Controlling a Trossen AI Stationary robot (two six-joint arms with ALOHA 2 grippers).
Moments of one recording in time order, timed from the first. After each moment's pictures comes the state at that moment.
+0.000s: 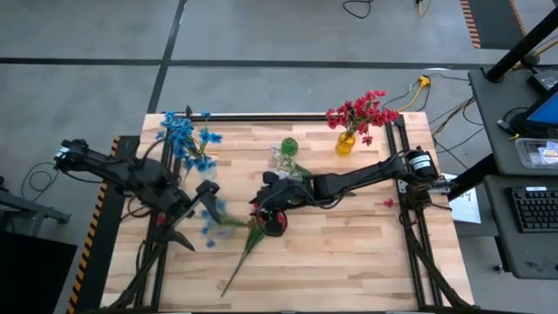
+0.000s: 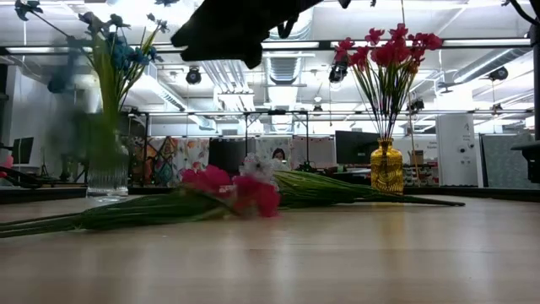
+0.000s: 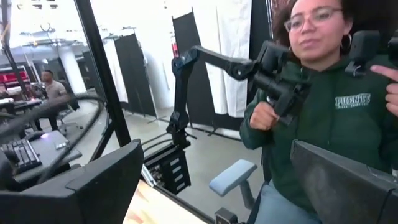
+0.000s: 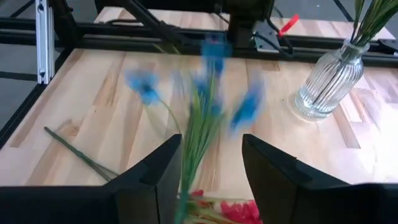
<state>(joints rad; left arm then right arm) -0.33 0.78 0.71 0.16 0.47 0.13 0.14 1.93 1.50 -0.06 0.06 0.01</state>
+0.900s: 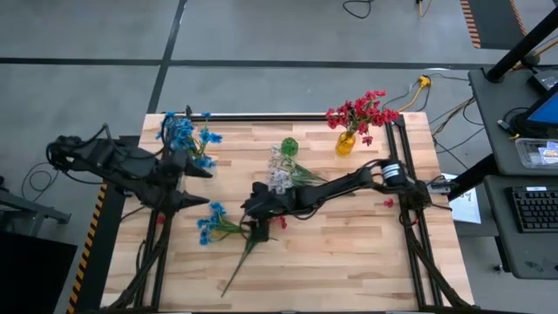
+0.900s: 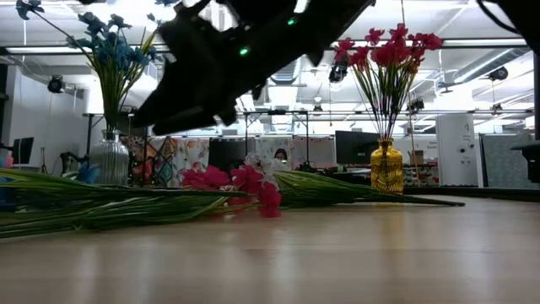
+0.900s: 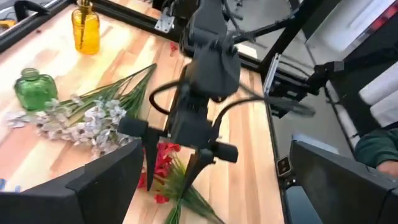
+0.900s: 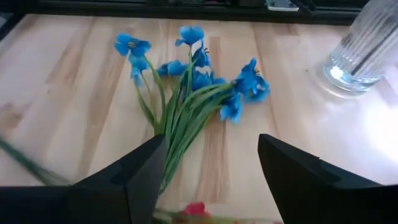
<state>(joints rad) -0.33 0.78 1.12 -0.83 -0.20 -0.53 0.14 2.19 1.57 0.08 0.08 0.03</state>
